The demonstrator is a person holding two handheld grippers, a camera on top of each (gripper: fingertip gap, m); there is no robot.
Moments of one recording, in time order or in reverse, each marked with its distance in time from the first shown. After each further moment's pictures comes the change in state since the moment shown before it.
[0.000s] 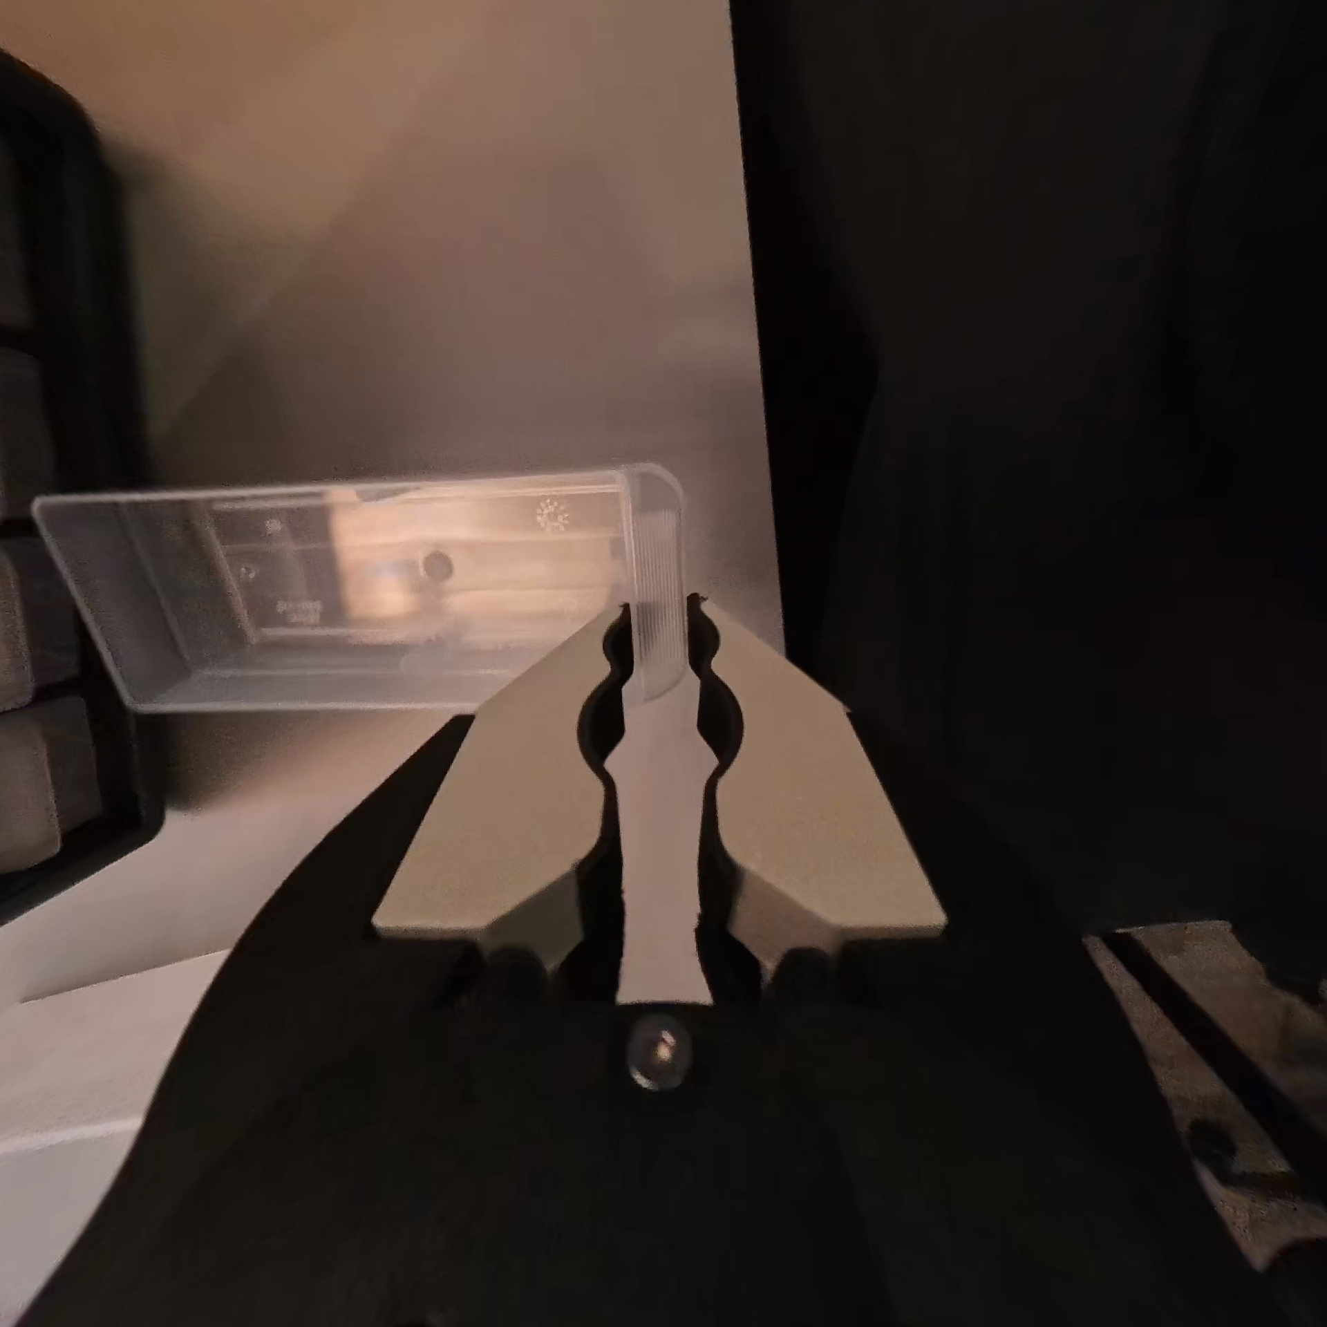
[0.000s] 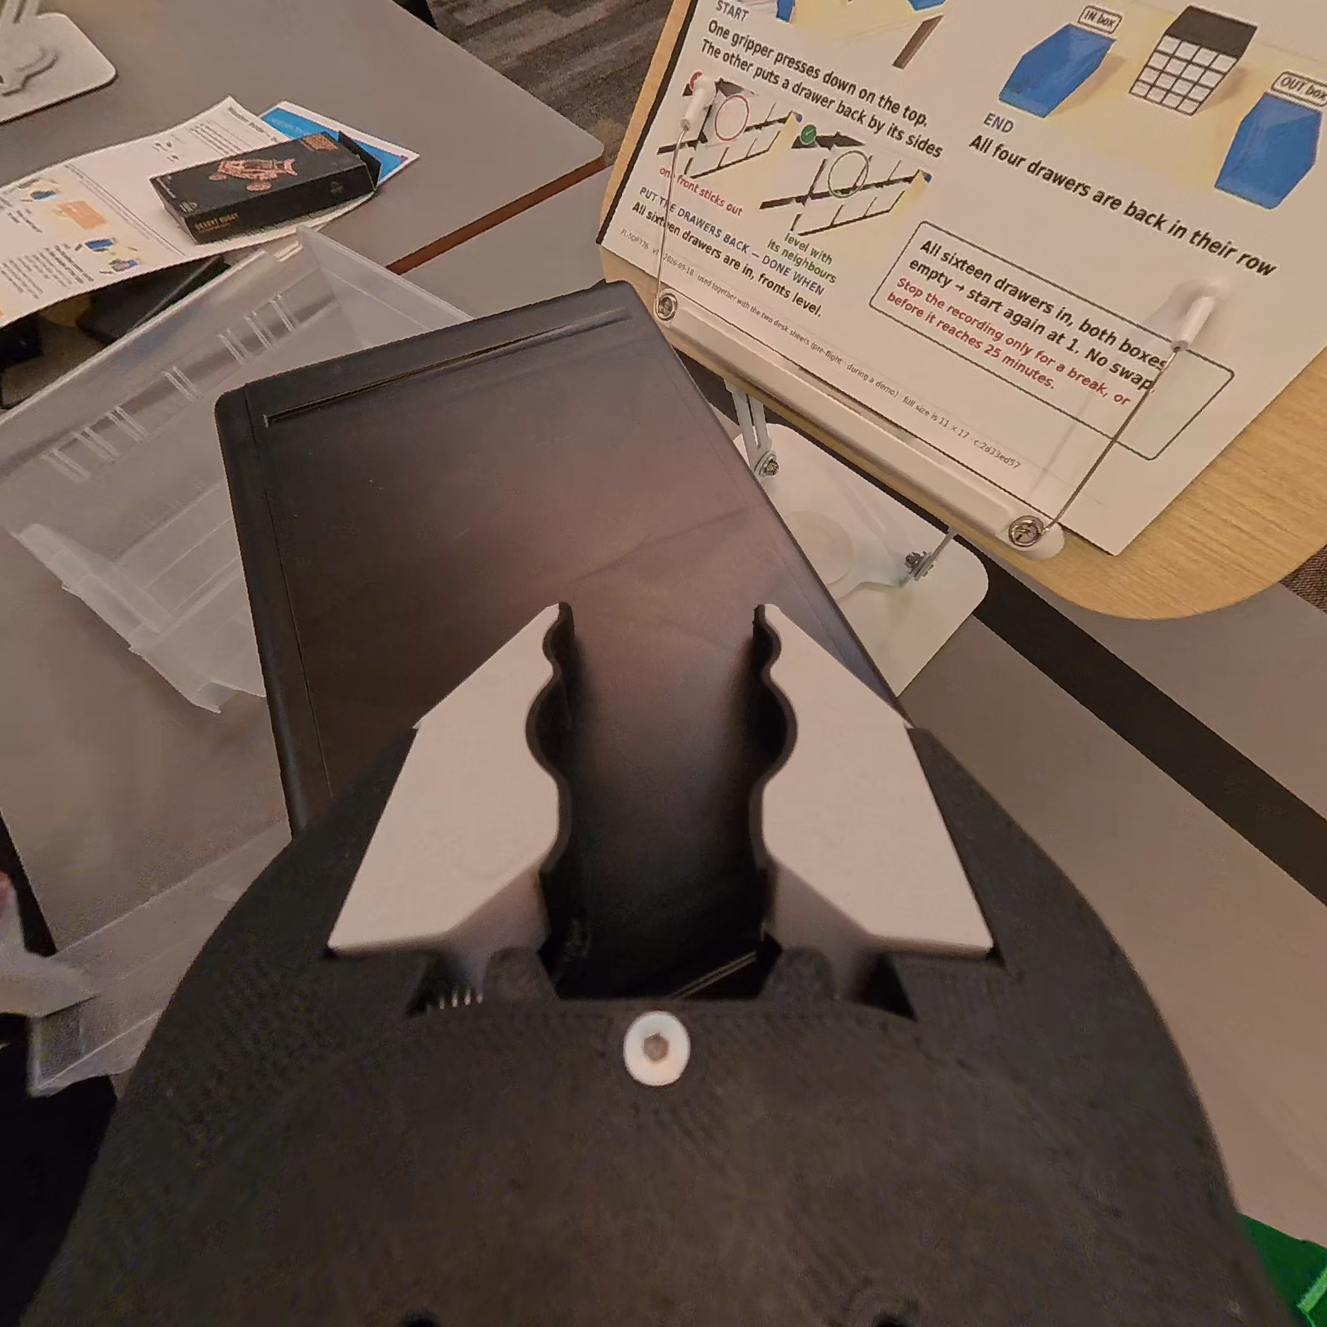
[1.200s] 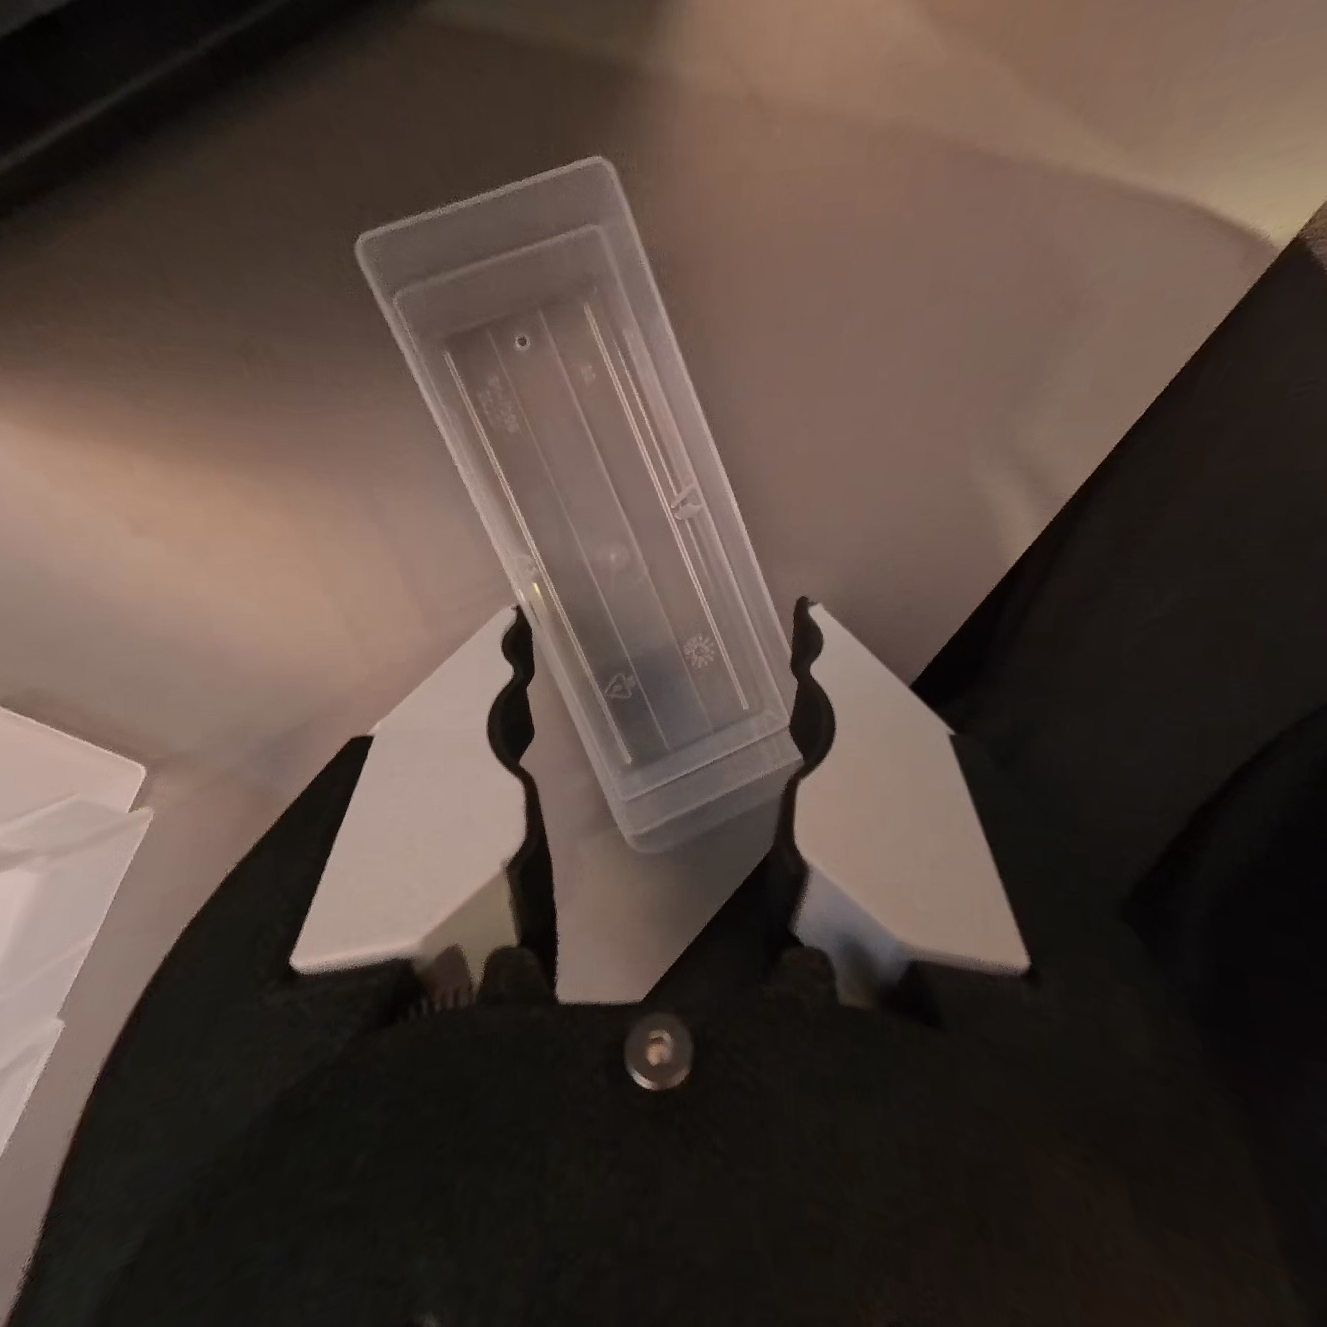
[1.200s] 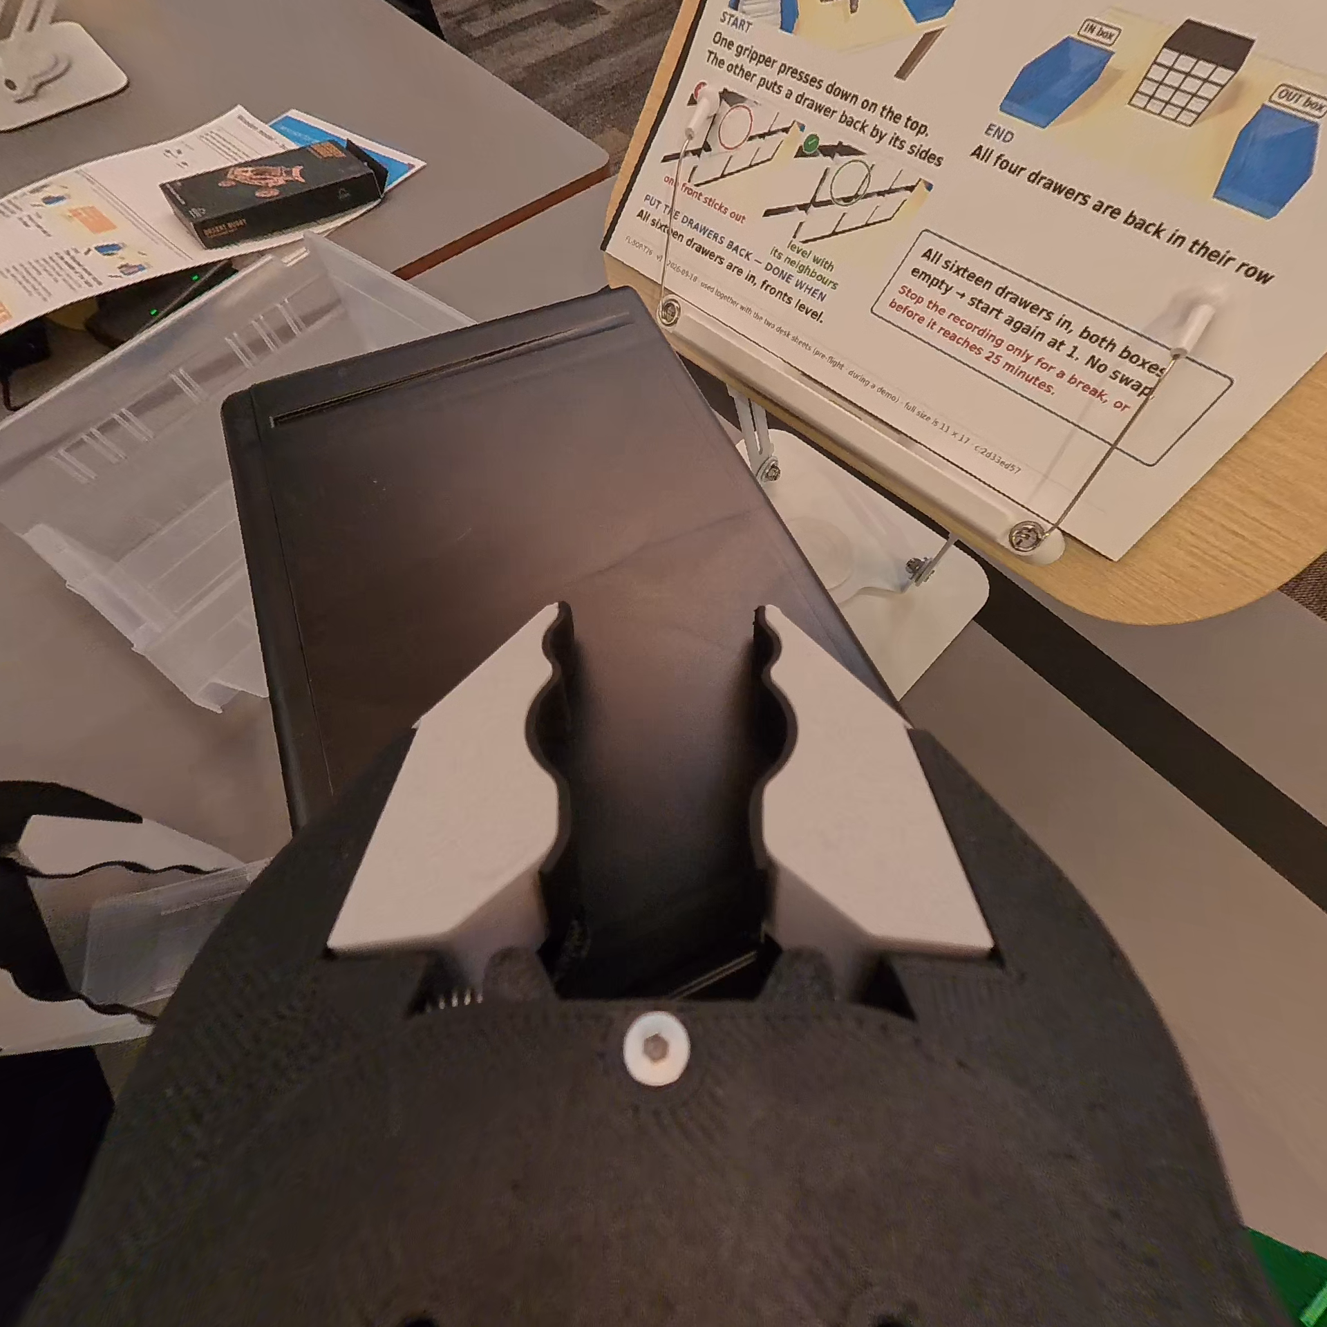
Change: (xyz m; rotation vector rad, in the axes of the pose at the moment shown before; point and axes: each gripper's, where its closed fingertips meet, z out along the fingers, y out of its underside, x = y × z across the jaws) left arm -0.042 0.013 0.036 0.132 -0.108 -0.867; right arm -0.001 0.000 -0.001 0.010 -0.005 -0.005
